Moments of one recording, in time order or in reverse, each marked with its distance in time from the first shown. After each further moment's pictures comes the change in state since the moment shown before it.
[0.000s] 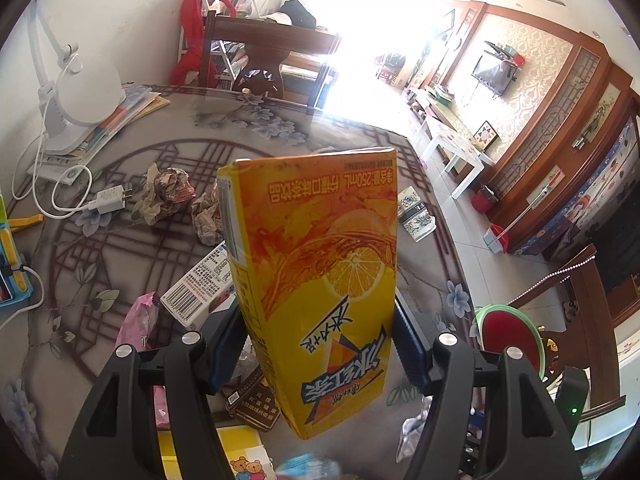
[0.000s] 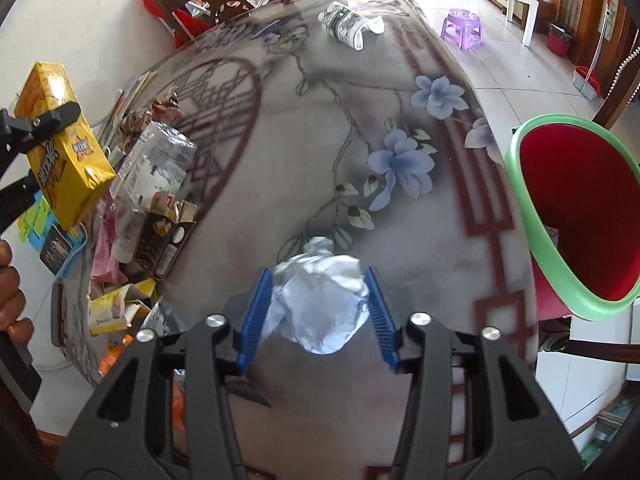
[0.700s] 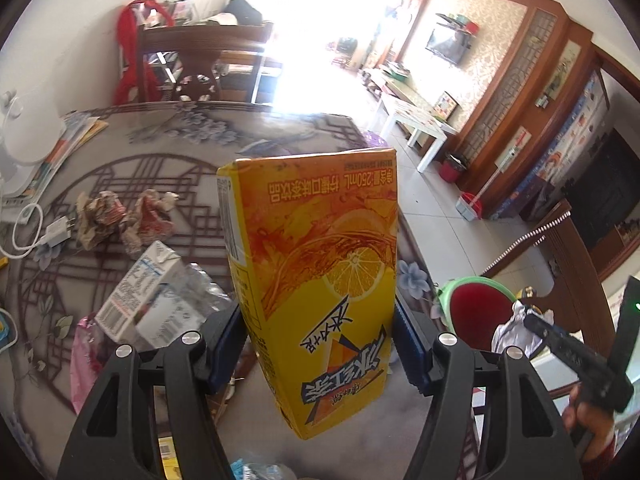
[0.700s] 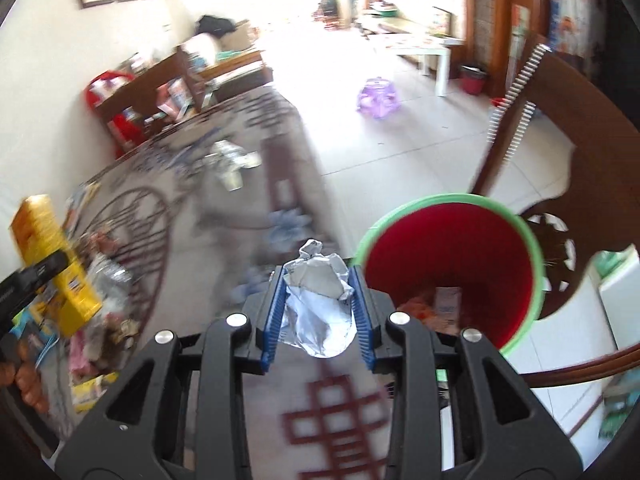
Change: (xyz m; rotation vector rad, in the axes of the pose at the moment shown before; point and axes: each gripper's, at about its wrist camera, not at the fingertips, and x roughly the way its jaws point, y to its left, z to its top) left arm 0.017 -0.068 -0.003 0.165 0.042 -0.098; right arm -0.101 -0.103 0.040 0.187 -0.318 -0.225
